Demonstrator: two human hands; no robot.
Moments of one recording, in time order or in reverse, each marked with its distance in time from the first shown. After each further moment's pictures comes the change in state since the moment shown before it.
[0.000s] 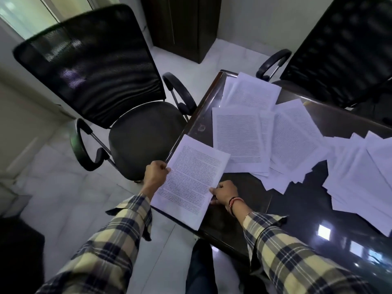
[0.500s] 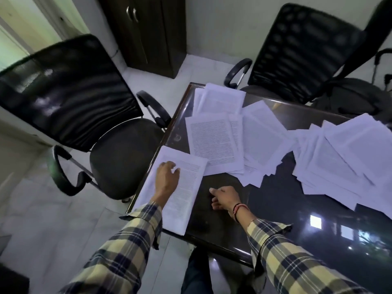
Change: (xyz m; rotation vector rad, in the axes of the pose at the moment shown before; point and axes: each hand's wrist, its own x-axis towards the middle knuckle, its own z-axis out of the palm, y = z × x) left_hand -0.036 0.067 0.064 0.123 0.075 0.323; right_hand -0.035 0.027 -0.062 0.202 0.097 0.002
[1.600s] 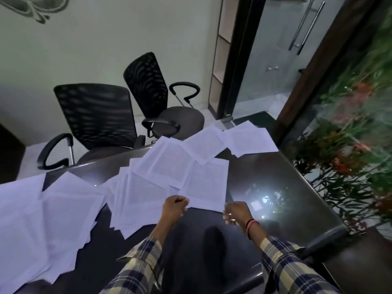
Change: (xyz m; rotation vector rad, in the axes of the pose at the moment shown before) left_hand -0.294 0.485 0.408 -0.287 -0.763 0.198; right_hand -0.110 0.250 -0.630 0.631 0.561 -0.003
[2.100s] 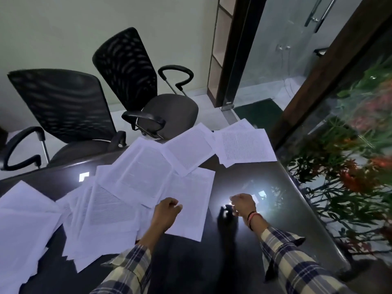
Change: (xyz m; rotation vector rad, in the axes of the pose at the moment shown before) left_hand 0.107 0.045 0.093 0.390 0.017 -0.038; right_hand 0.189 -0.058 -0.095 -0.194 0.147 0.035
